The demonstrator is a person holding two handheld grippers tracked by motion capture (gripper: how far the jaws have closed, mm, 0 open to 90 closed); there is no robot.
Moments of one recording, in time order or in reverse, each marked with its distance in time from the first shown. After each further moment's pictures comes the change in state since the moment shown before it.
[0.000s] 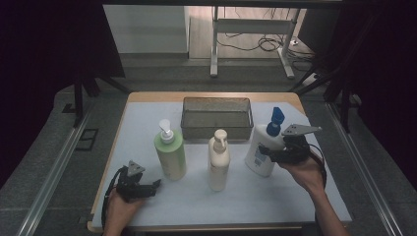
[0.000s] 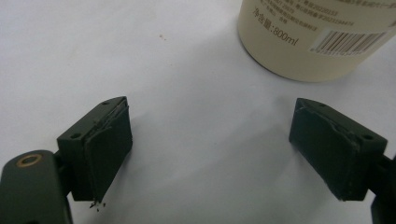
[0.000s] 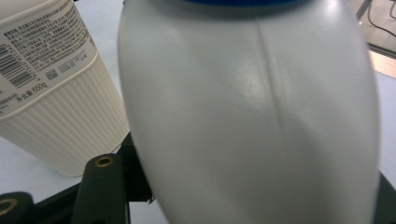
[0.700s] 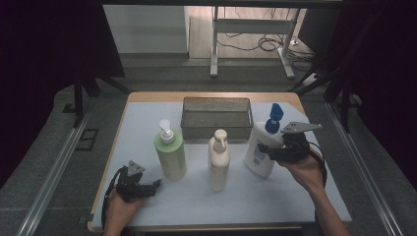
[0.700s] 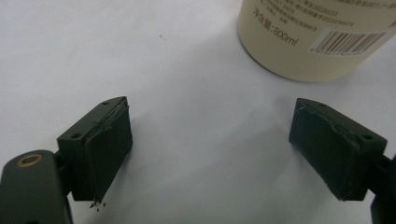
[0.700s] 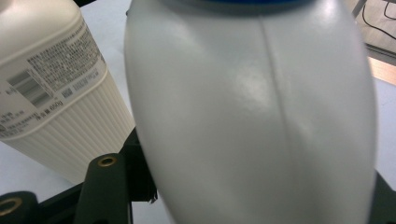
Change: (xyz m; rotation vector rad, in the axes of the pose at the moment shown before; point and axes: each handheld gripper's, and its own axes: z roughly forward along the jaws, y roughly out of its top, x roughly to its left) left arm 0.000 0.000 0.000 -0.004 0.001 -0.006; right arm 0.008 0.014 -0.006 0.001 -0.015 0.013
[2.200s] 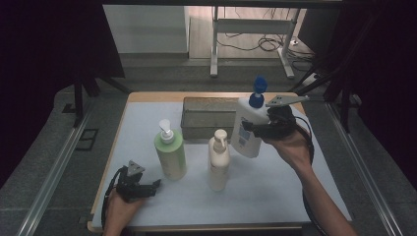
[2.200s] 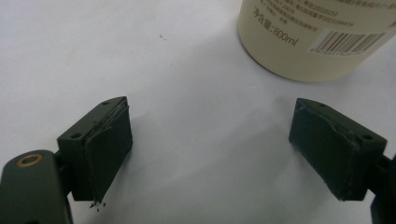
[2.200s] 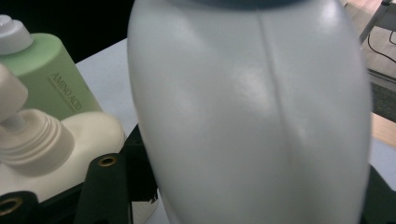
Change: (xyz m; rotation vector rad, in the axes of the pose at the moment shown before) left arm 0.000 0.000 0.000 0.001 -0.001 -0.001; right arm 0.020 0.082 0.008 -0.045 0.025 -0.017
